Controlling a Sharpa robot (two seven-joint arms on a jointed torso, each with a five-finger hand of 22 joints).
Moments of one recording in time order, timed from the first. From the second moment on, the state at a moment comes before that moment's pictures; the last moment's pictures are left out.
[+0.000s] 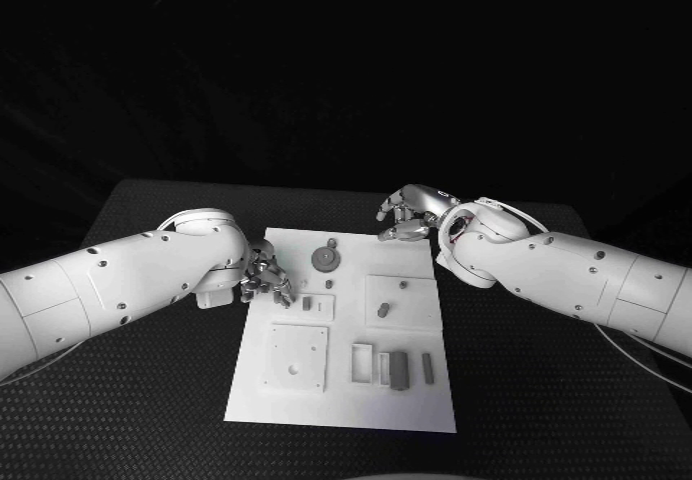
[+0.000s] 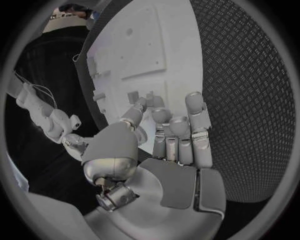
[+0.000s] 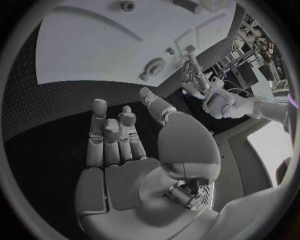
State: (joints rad) left arm 1.36 -0.57 -0.16 1.23 -1.07 0.28 -0.57; left_hand 0.84 -0.02 0.42 -0.28 0.05 1.14 0.02 0.38 0.75 1.30 -0.10 0.97 0.88 1.20 -0.19 1.44 0.54 0.01 1.32 -0.26 0.48 1.31; right arm 1.15 -0.71 0.08 1.30 -1.42 -0.33 -0.15; right_hand 1.08 -0.15 0.56 -0.28 0.05 0.86 0.15 0.22 0.51 1.07 0.04 1.18 0.95 1.03 -0.05 1.57 0.80 0.25 1.05 0.05 0.73 1.31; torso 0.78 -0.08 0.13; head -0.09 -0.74
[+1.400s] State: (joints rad) left arm 1.36 -0.57 -0.16 1.23 -1.04 0.30 -0.56; left_hand 0.95 0.01 0.36 -0.29 0.05 1.12 0.02 0.39 0.77 1.29 -0.09 0.97 0.88 1.19 -0.18 1.44 0.54 0.01 1.31 -0.26 0.48 1.31; right arm 1.15 -0.71 0.08 1.30 -1.42 -0.33 -0.15; right_hand 1.08 -0.15 0.56 -0.28 0.05 0.86 0.15 0.22 0.51 1.07 0.04 1.18 0.95 1.03 -0.06 1.57 0.80 0.25 1.05 0.05 0.73 1.31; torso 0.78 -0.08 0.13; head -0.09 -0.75
